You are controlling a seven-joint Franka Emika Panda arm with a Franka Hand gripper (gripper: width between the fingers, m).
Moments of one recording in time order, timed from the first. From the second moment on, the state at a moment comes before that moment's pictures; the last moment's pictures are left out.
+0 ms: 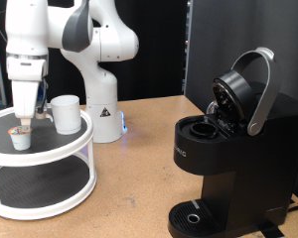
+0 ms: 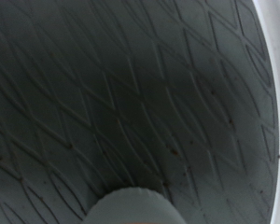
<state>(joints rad) -0.13 -0.48 -0.55 -2.78 -0.47 2.49 -1.03</state>
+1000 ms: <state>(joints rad) -0.10 -0.38 -0.62 -2.78 -0.36 2.62 -1.05</state>
